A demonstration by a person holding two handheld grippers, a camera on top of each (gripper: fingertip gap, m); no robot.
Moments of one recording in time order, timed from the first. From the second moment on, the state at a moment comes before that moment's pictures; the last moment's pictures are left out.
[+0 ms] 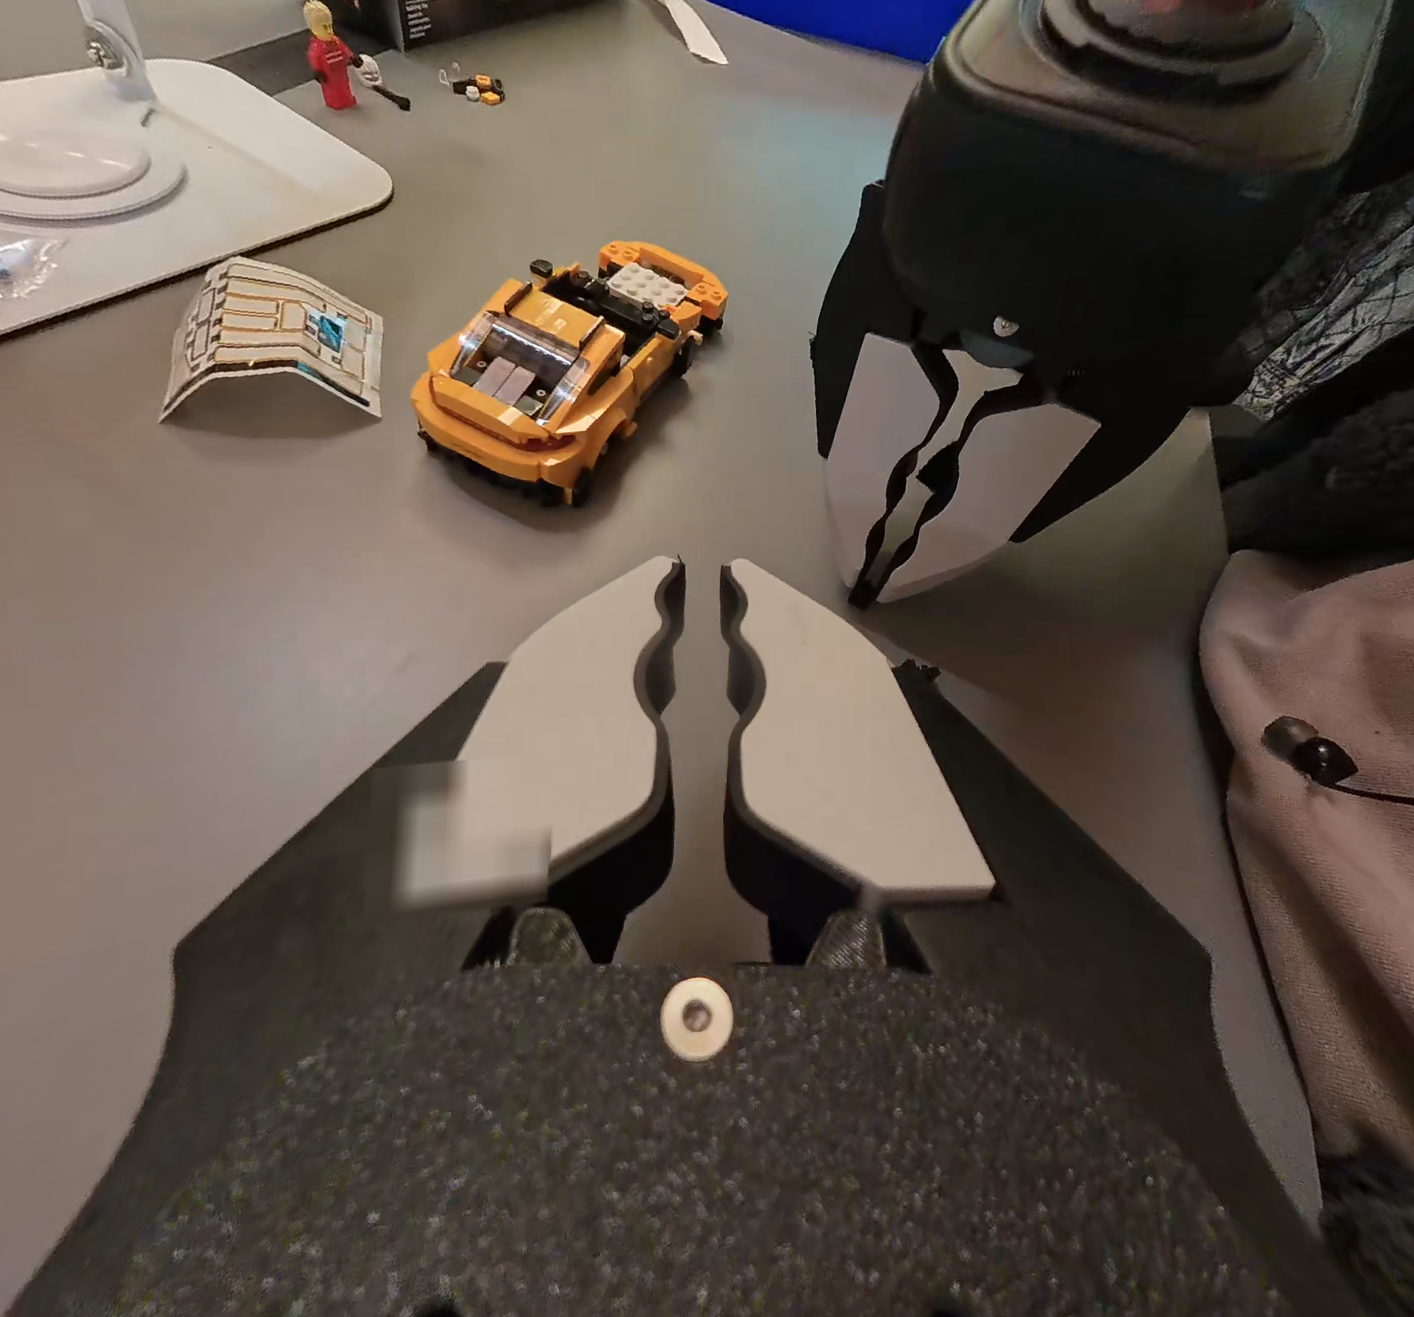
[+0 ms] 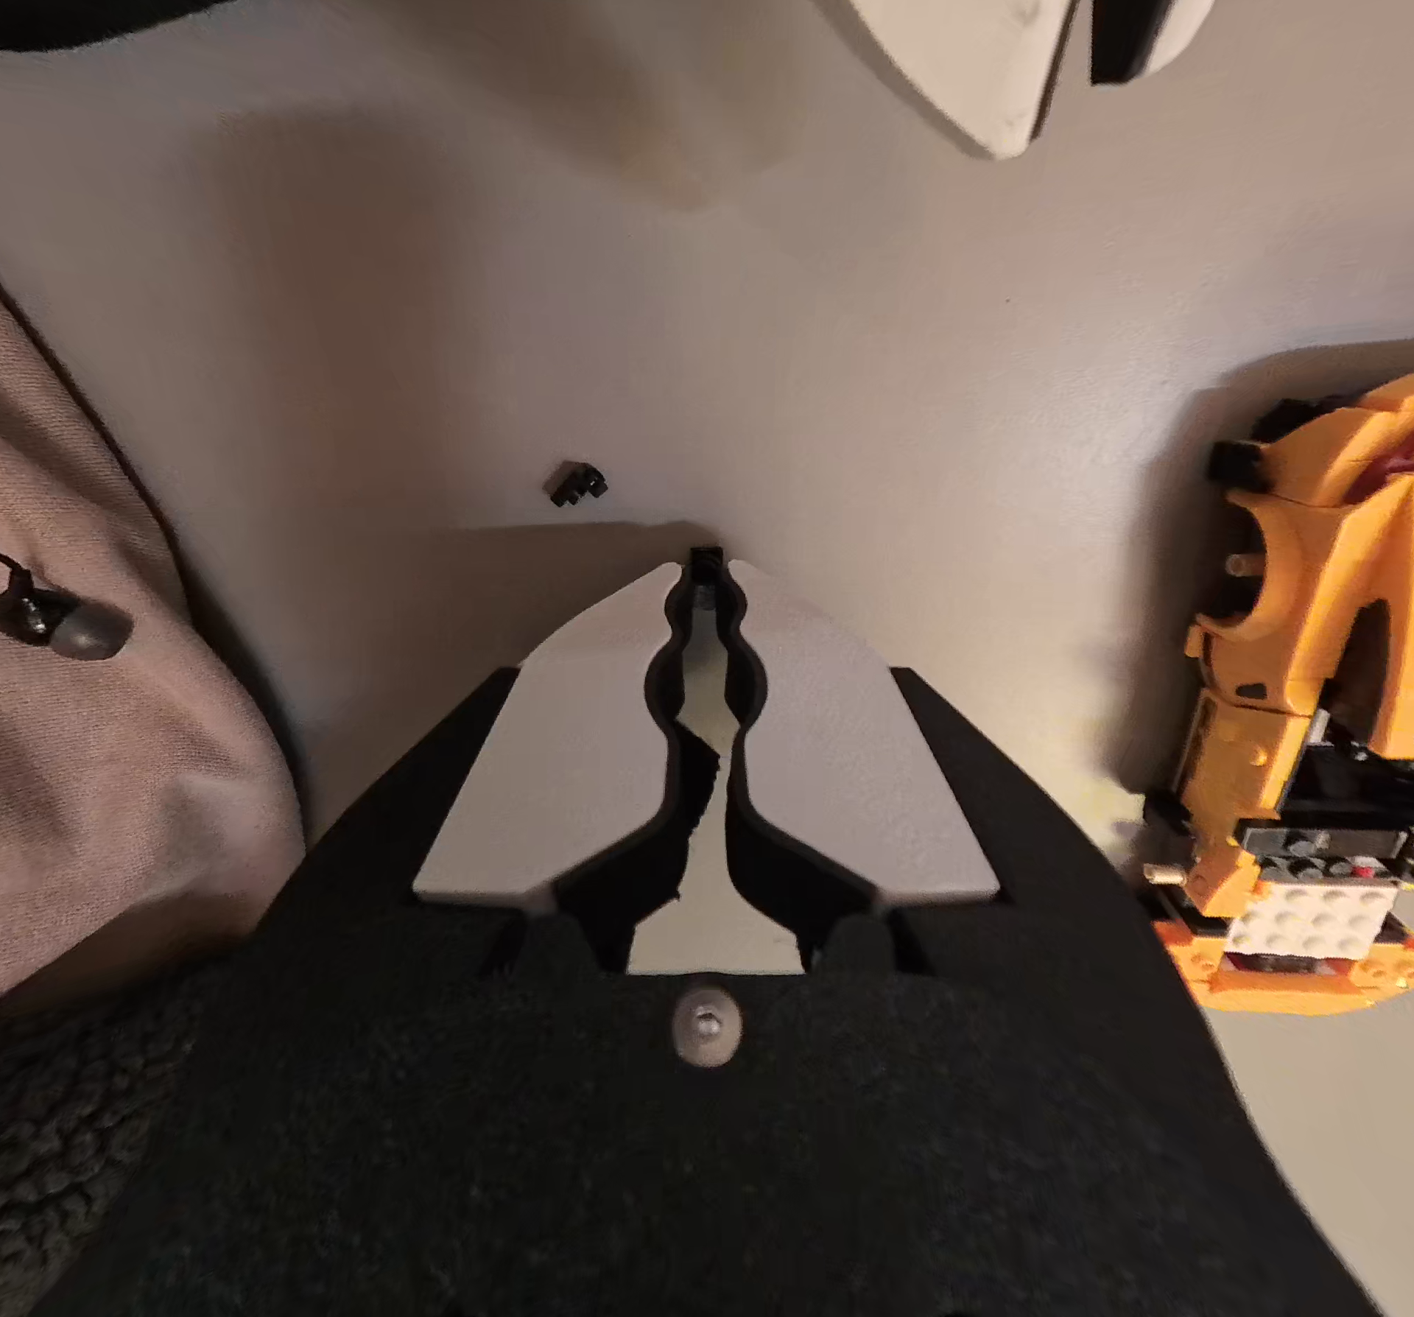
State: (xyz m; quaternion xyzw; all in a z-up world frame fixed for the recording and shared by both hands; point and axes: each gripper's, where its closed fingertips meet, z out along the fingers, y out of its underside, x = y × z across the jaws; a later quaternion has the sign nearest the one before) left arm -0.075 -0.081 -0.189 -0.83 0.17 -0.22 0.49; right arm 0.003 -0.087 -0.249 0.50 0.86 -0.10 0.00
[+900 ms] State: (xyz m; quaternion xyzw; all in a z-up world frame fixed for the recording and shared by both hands) left arm -0.076 -0.085 -0.194 -0.83 0.16 -0.22 0.48; right arm 0.003 -0.087 -0.252 0.47 0.88 -0.06 0.01
